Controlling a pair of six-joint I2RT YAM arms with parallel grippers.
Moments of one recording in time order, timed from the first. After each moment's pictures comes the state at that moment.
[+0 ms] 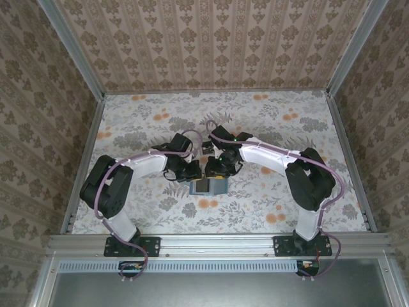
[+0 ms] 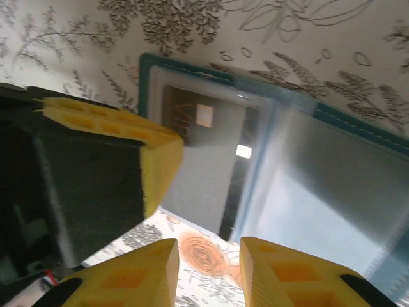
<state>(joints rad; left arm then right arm) -0.60 1.70 0.93 -0.43 0.48 -0.63 0.68 1.85 1.31 -0.70 -0.39 0.68</state>
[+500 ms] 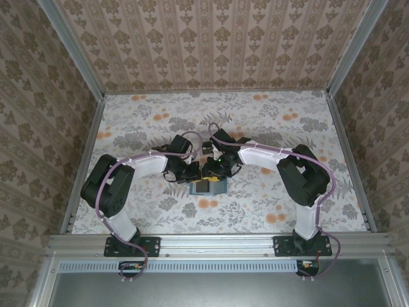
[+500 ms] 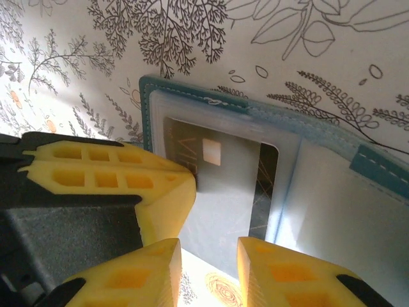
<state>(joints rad) -0.60 1.70 0.91 -0.41 0.48 -0.63 0.66 1.91 1.24 -0.52 -0.49 0.77</state>
